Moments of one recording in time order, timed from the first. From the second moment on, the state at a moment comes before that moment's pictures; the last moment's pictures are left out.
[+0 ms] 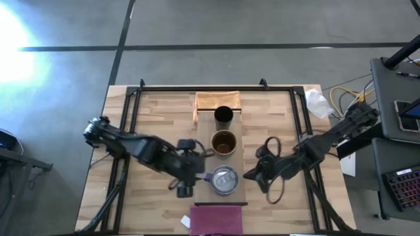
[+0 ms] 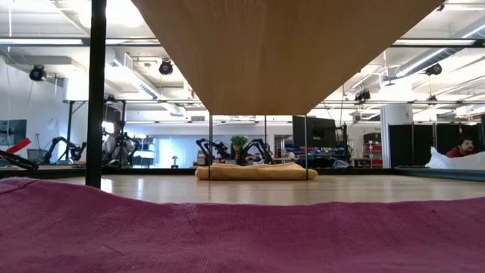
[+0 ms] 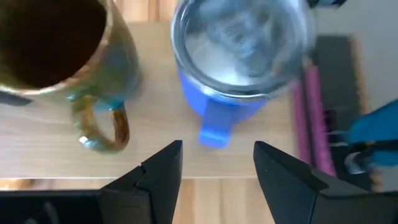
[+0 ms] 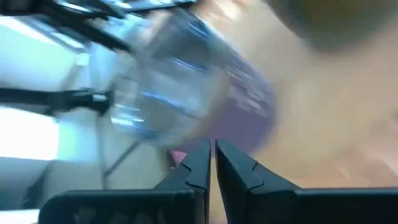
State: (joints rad) left arm -0.44 1.73 1.96 -1.20 -0.23 -0.39; right arm 0.58 1.27 1.09 -0.44 0.33 1.16
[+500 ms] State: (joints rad) left arm -0.57 1.40 1.63 -0.29 -0.11 -0.03; right arm 0.74 1.12 1.23 0.01 0.13 0.26
